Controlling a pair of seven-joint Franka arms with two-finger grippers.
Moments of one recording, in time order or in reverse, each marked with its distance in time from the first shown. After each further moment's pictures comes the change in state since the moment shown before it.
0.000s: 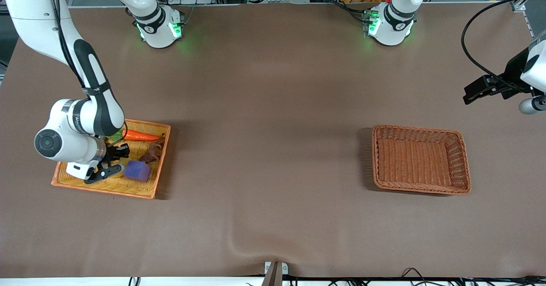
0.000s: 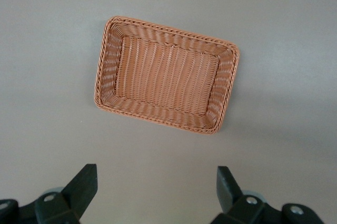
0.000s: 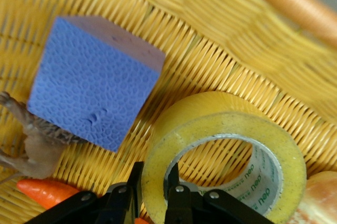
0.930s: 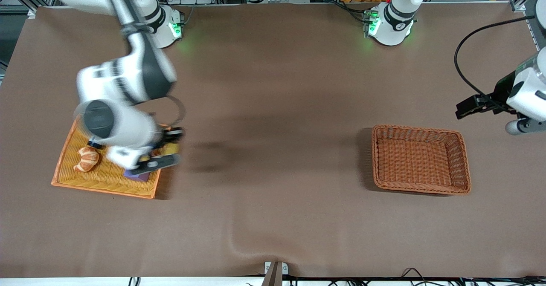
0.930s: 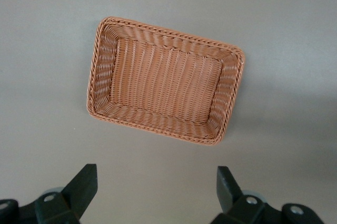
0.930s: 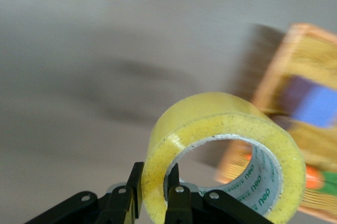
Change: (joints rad) left arm 0.004 0.088 0.003 -0.002 0.000 0.059 0.000; right arm 0.484 -0.034 0.016 0.424 0.086 -0.454 0.688
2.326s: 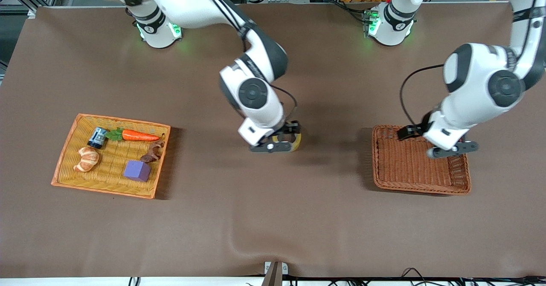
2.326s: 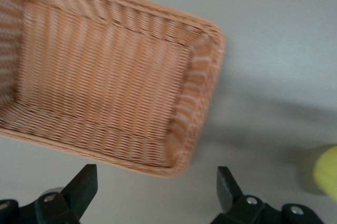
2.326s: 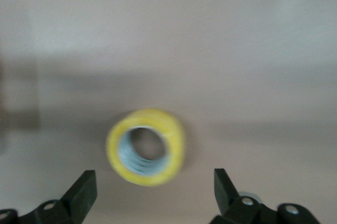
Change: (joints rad) left arm 0.000 0.079 -0.160 -0.379 -0.032 0.451 -0.227; right arm 0.296 0.230 -0.120 0.285 0.187 0.095 0.359
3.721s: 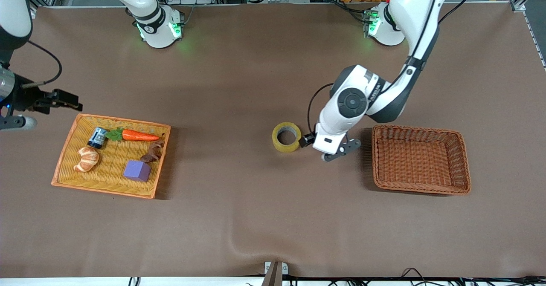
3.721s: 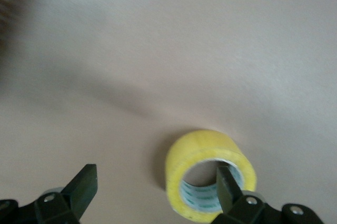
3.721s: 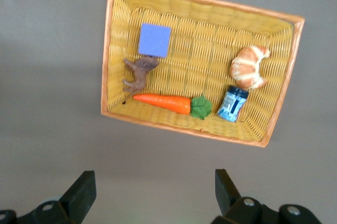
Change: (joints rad) left arm -0.384 0.347 -0.029 0.244 0.000 0.141 -0.622; right arm -0.617 -0.701 -0.076 -0.593 -0.216 -0.242 -0.723
